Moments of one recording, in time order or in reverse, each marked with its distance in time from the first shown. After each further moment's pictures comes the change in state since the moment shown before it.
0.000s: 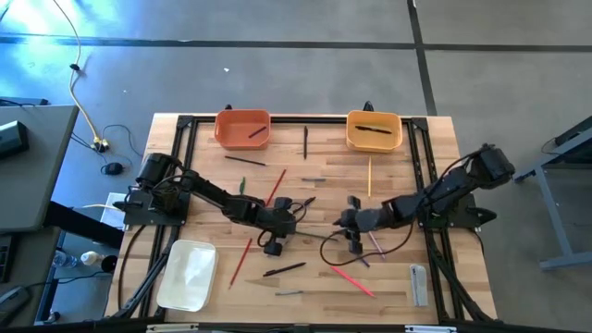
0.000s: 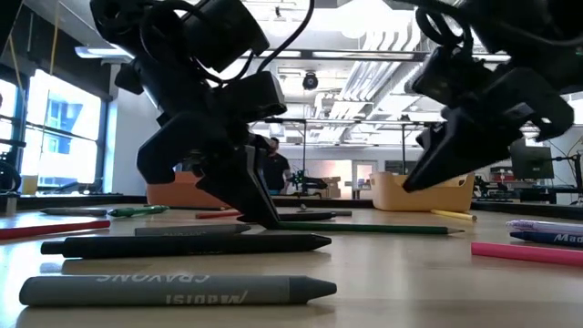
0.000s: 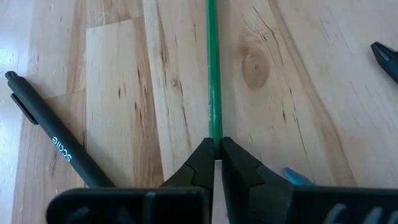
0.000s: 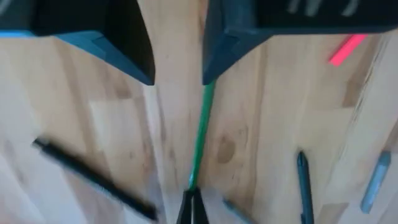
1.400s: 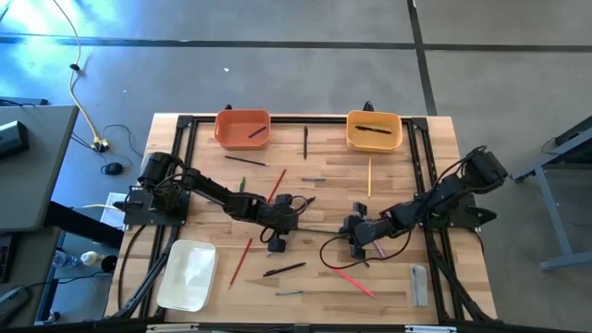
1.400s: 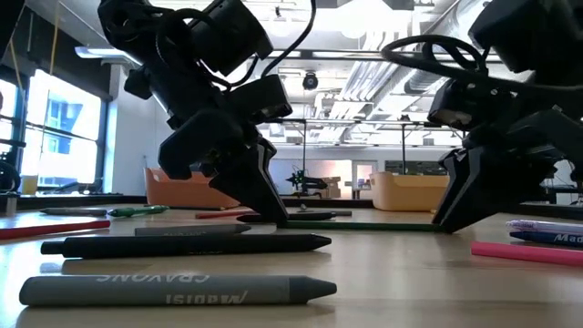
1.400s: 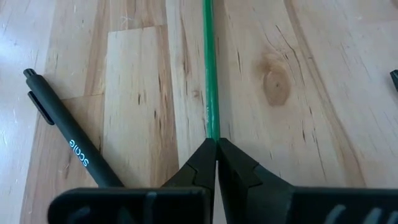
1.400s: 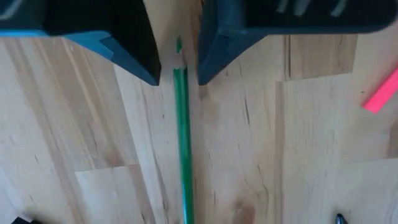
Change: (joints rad) left arm 0.023 0.003 0.000 0.050 0.024 -0.051; right arm 0.068 0.098 0.003 -0.086 0.073 0.141
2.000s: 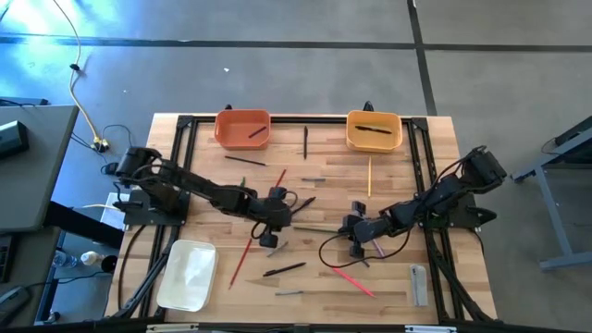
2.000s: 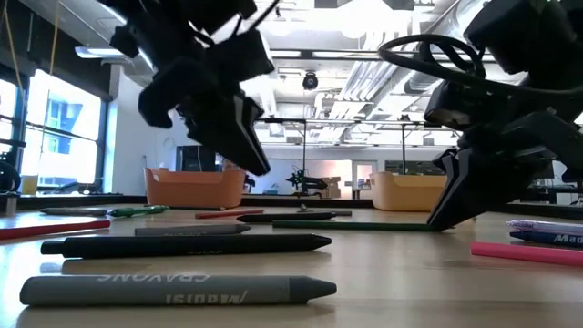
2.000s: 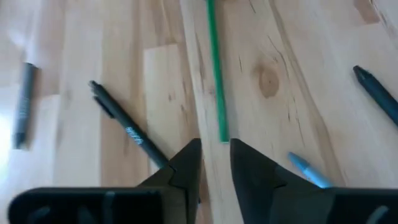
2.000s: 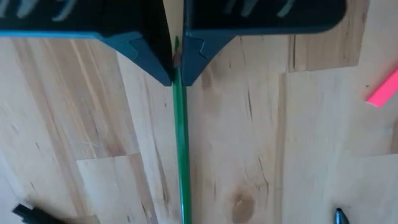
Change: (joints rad) left arm -0.003 -0.205 -0.001 -0.209 -0.050 0.074; right arm -0.006 0.003 -0.004 0.053 -0.006 -0.045
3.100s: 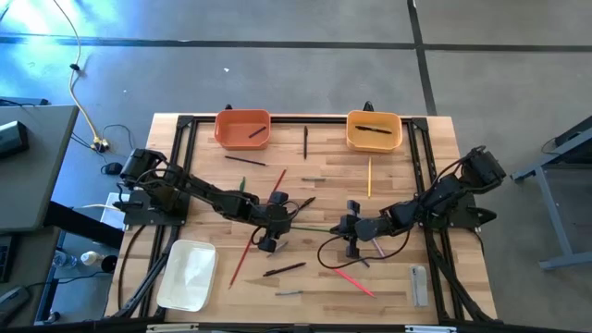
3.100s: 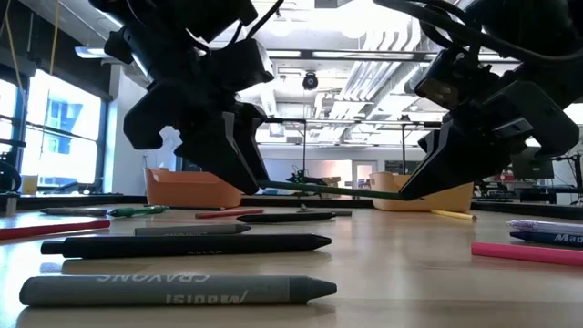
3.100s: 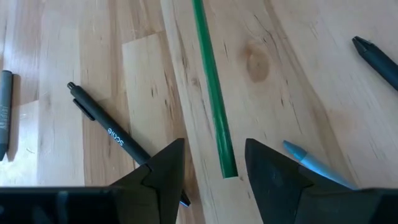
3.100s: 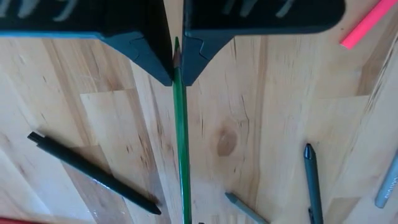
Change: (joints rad) left arm -0.036 0.059 0.001 0.023 -0.026 0.057; right arm 0.000 -0.002 0.001 0.164 0.053 -0.079
